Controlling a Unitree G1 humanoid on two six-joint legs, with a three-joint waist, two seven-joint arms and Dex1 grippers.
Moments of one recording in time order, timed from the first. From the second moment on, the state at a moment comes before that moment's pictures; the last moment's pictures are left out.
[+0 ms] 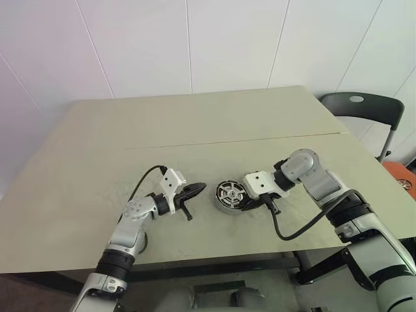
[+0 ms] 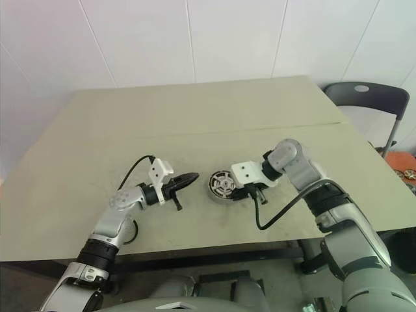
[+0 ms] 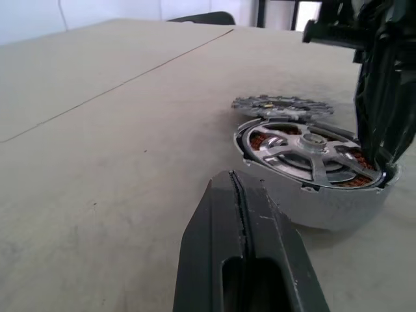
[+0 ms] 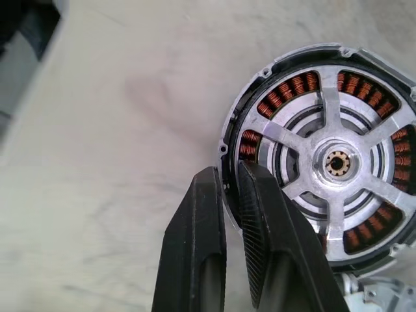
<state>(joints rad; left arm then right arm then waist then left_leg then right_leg) -0.26 0.29 -0.14 0.20 -0.23 0.02 -0.87 -0.71 -0.65 0.44 0.37 -0.06 -0.03 1.59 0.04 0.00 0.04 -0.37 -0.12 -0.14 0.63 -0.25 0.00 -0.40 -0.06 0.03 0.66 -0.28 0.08</state>
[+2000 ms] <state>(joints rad) -0.22 0.37 -0.19 0.17 -0.20 0.10 -0.93 -0.37 -0.46 -0.39 0.17 0.75 1.61 0.62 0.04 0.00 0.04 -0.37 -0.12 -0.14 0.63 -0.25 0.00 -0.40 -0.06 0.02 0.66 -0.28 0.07</state>
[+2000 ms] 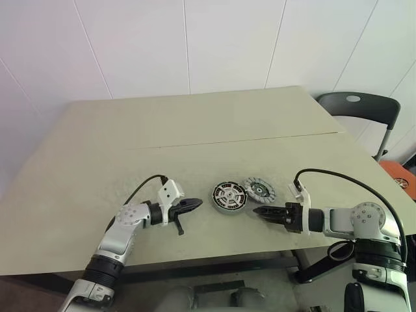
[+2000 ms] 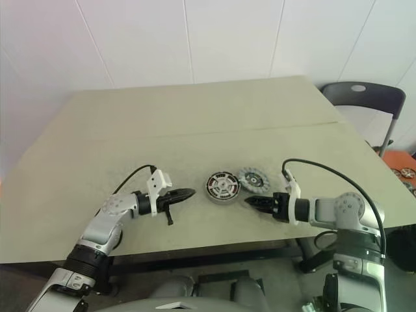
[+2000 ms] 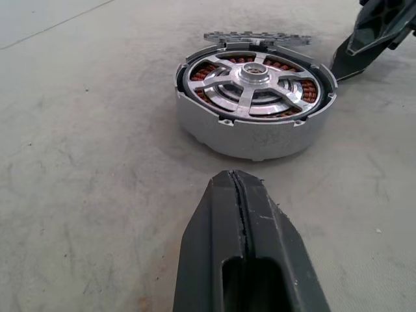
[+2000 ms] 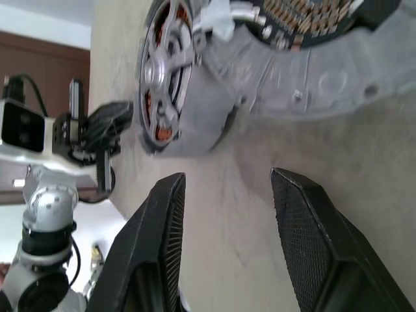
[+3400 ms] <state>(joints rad) -0.24 0.38 -0.20 0.19 -0.18 0.08 -0.91 -0.34 -0.56 0.04 -0.01 0.35 0.55 0.83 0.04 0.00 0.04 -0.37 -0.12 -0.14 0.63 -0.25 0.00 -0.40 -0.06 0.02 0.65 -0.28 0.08</state>
